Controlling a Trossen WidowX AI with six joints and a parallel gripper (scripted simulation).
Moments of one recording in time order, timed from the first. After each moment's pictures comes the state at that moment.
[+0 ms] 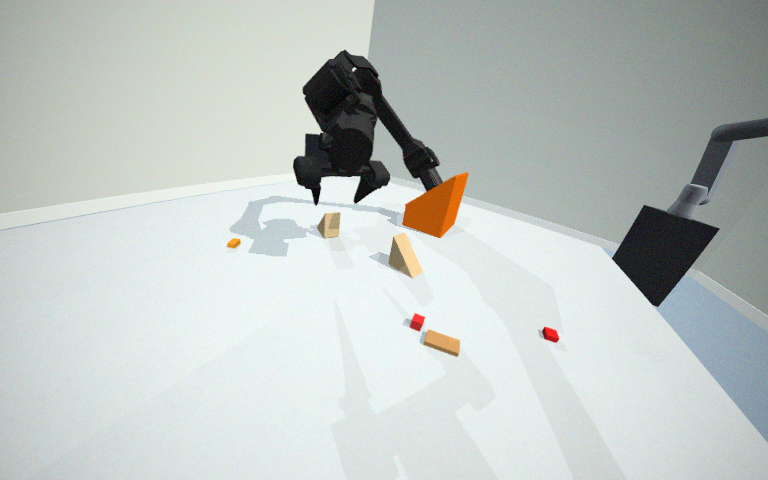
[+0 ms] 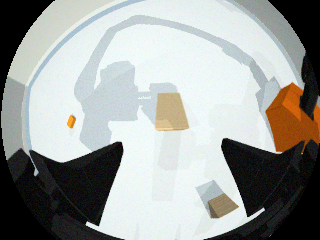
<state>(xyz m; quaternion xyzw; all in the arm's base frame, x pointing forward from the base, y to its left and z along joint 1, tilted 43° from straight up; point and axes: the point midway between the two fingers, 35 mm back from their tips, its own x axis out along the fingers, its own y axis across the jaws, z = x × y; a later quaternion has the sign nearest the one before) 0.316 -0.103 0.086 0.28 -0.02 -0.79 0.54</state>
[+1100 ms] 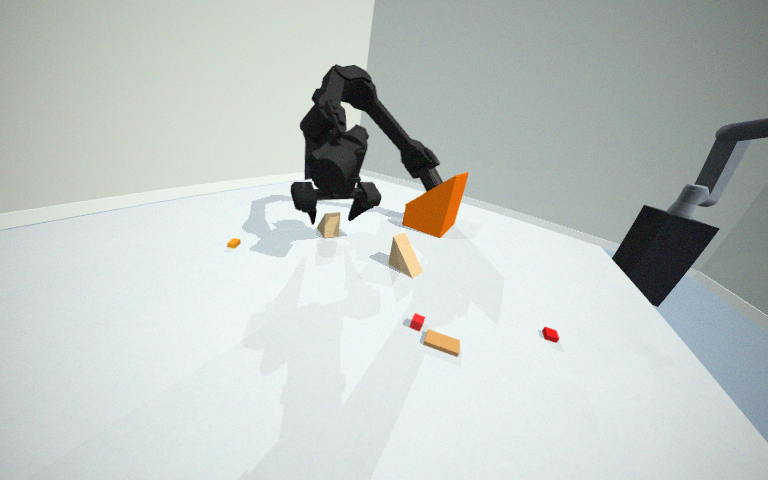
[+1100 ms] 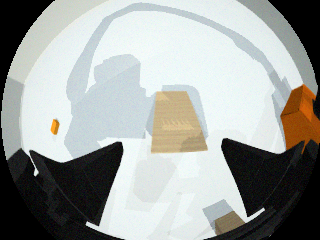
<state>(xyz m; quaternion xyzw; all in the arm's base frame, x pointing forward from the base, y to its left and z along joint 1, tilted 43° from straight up) 0.306 -0.150 0.060 0.28 -0.02 -0.79 0.54</state>
